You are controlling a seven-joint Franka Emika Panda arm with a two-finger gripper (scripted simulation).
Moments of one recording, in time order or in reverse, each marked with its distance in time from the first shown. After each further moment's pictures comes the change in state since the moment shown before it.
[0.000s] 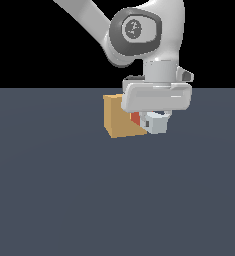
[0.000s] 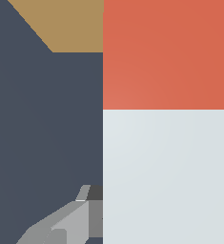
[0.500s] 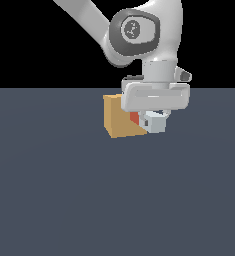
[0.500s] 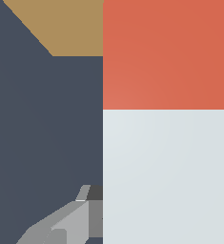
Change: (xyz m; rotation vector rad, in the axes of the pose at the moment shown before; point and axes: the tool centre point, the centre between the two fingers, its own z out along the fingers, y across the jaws) arm 0.005 0.000 -0.001 0.000 -0.001 -0.001
